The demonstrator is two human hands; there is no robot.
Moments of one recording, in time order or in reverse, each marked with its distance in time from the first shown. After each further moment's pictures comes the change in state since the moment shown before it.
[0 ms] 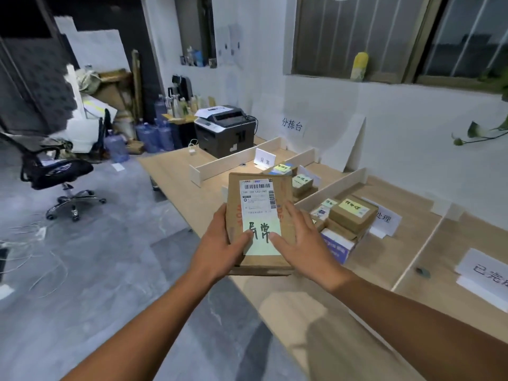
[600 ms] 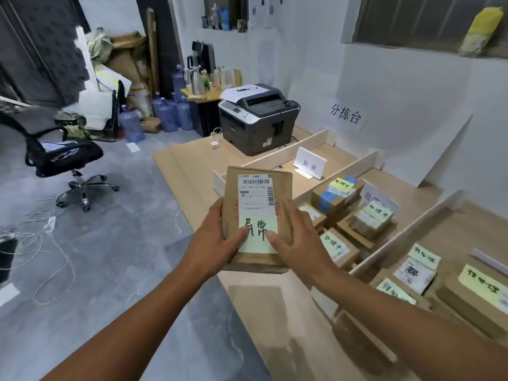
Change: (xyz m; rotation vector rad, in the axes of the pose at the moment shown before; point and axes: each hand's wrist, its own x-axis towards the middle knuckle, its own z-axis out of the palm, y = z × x) left_hand 0.329 -0.192 -0.096 0.057 0.004 -0.151; right_hand 0.348 0.051 0.204 0.147 -0.103 0.020
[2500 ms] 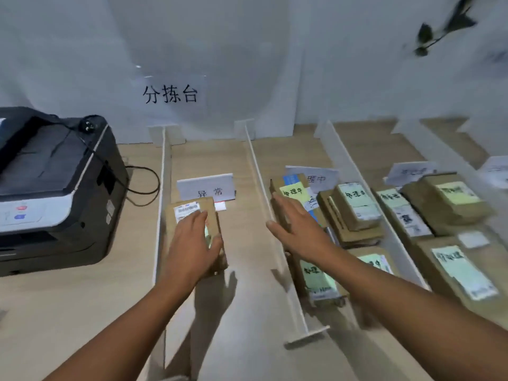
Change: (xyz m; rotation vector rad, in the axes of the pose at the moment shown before) left_hand 0.621 -0.127 0.161 0.349 -0.725 0.662; right_hand 0.376 0.180 0.035 -0.407 0.537 0.822
